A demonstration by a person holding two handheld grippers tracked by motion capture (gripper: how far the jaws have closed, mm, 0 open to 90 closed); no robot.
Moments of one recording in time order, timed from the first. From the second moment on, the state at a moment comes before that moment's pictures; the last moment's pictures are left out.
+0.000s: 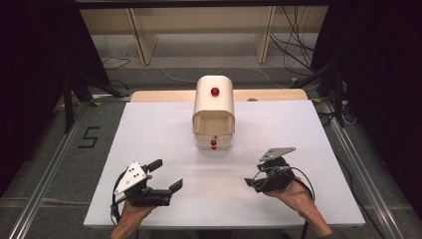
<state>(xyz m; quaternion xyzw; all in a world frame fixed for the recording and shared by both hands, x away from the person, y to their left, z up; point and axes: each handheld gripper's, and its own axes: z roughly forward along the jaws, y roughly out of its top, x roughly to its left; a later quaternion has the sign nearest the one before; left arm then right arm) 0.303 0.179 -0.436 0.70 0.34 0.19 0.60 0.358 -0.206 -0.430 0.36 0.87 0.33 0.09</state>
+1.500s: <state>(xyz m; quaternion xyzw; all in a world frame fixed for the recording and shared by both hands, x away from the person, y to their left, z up) 0.303 0.178 -0.436 0.70 0.34 0.19 0.59 0.366 -0.194 -0.468 0.35 0.90 0.23 0.09</state>
